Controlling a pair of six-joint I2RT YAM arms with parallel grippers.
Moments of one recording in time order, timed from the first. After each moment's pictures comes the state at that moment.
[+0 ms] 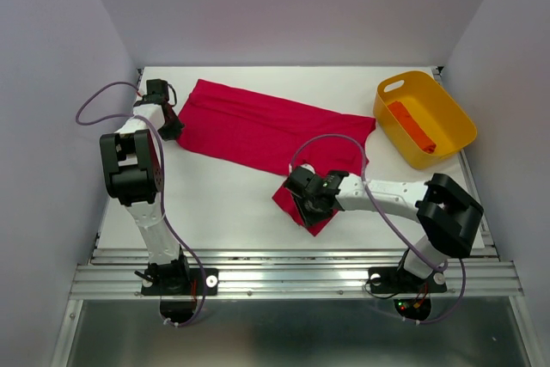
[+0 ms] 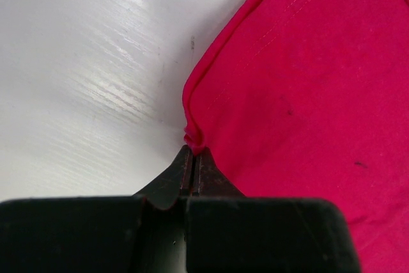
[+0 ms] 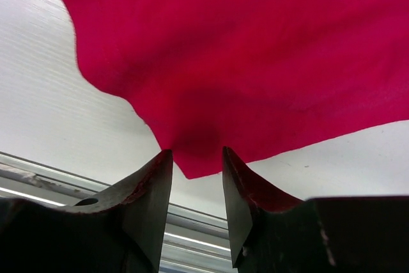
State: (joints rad) left arm 0.12 1.98 1.44 -0.51 -0.10 -0.43; right arm 1.00 1.60 1.01 -0.67 0.18 0.58
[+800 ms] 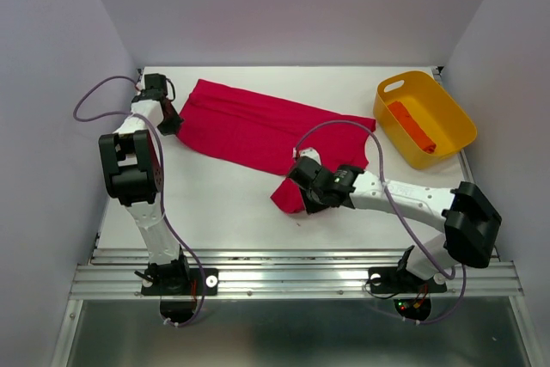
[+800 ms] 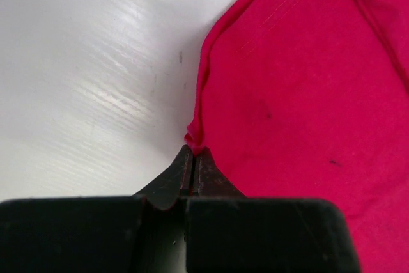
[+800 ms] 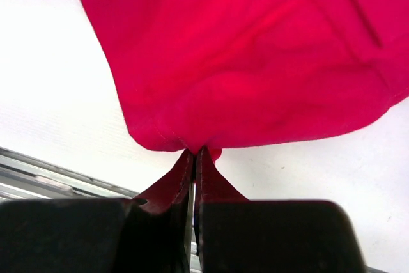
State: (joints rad) left arm 0.12 1.98 1.48 -0.54 -0.10 -0.43; right arm 1.01 1.51 1.02 -0.68 0.28 0.59
